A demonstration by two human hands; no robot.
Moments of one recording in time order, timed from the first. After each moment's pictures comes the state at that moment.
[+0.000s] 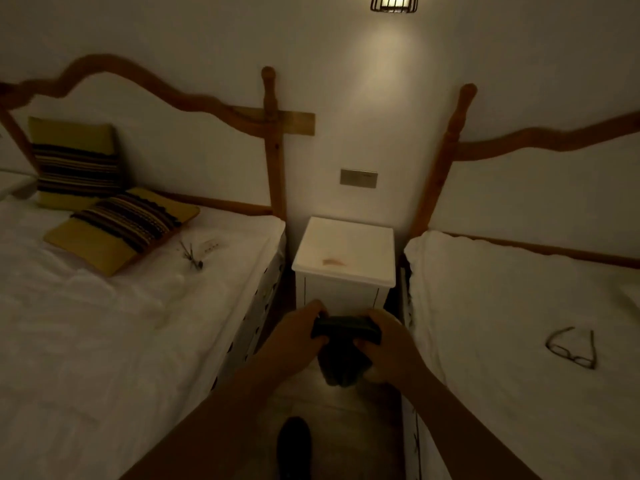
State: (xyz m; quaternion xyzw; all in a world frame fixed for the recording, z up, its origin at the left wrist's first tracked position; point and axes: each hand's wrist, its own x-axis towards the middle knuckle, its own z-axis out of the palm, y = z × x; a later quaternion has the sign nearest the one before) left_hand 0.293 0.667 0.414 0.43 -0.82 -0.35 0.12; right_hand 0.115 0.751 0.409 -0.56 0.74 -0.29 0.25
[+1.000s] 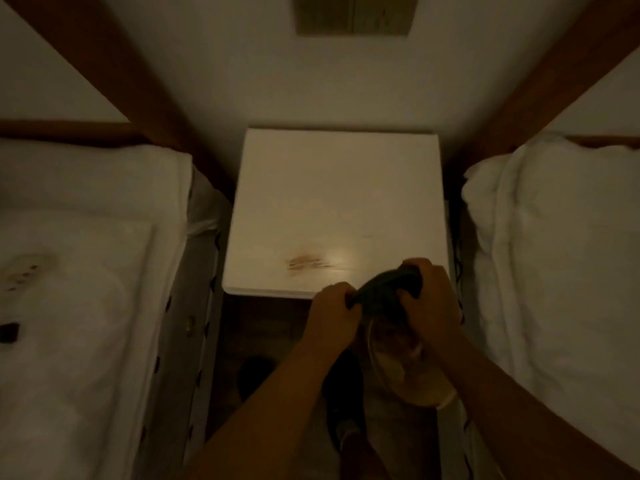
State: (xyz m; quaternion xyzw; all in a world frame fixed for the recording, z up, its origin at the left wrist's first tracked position) left_hand -0.022 0.237 0.056 0.52 -0.71 -0.48 -0.01; right_hand -0.176 0.313 0.037 -0.35 0.85 -0.26 0.30
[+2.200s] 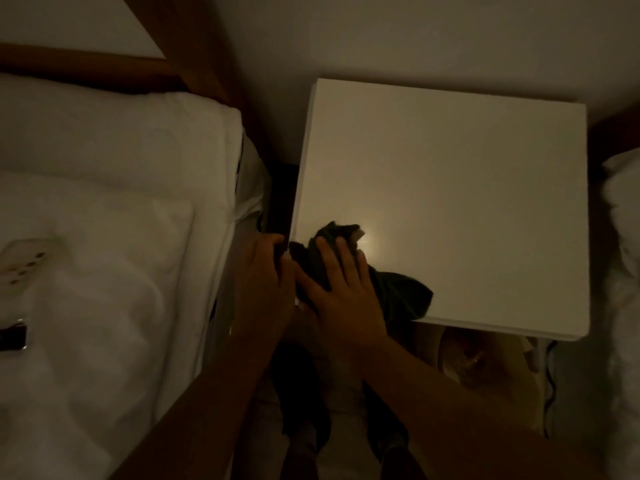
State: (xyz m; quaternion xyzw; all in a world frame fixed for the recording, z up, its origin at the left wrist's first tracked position) left_hand 0.148 0.088 -0.021 0.62 -0.69 -0.32 0.18; right_hand 0.033 0.167 -0.062 -0.69 0.71 -0.09 0.13
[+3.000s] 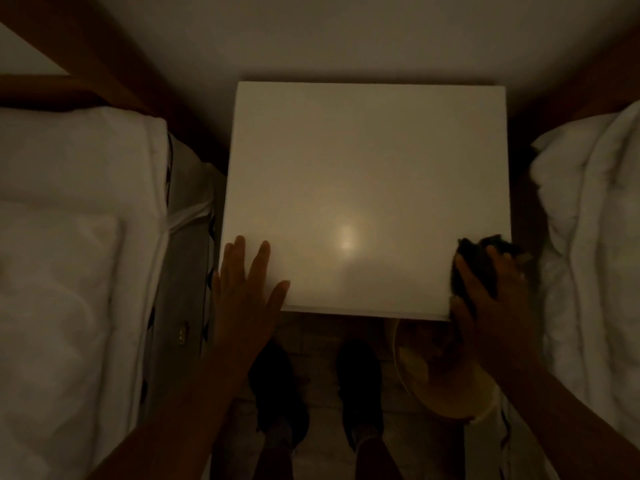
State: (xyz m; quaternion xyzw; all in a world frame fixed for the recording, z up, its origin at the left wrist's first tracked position) left_hand 0.097 0.136 -0.044 0.57 -0.79 -0.22 -0.04; right_hand -0.217 0.319 -0.047 -0.53 0.84 -0.10 0.09
